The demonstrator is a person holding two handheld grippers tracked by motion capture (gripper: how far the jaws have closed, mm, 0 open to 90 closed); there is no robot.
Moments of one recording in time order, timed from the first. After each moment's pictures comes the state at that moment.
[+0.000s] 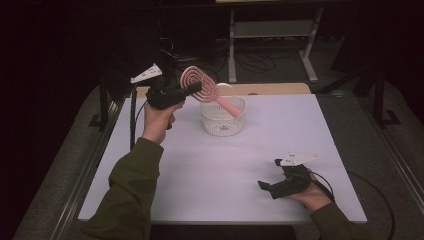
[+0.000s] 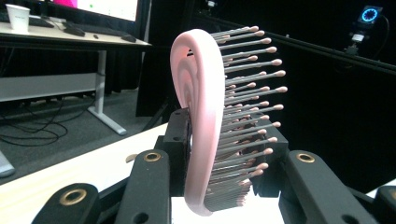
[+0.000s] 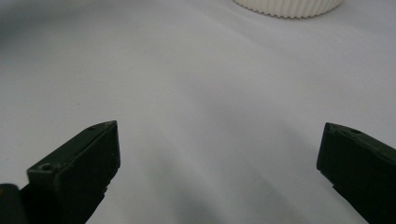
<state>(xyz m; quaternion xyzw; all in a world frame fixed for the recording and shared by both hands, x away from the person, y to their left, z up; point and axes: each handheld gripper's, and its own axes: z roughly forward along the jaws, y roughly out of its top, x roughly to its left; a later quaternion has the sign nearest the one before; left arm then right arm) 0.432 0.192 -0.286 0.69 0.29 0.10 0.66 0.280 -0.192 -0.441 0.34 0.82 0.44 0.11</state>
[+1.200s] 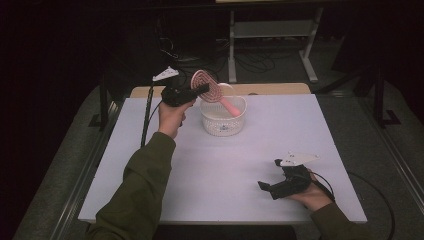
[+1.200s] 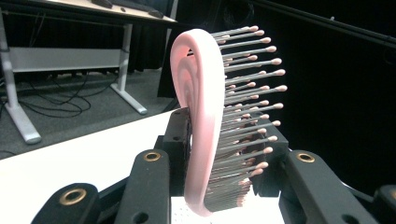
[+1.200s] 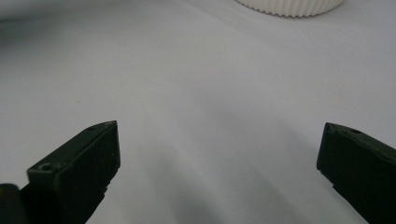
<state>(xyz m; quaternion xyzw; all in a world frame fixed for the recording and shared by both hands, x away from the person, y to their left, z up) 0.474 0.166 -0.326 0.70 0.34 0.10 0.62 0.280 -0.192 -0.441 0.34 0.82 0.44 0.11</state>
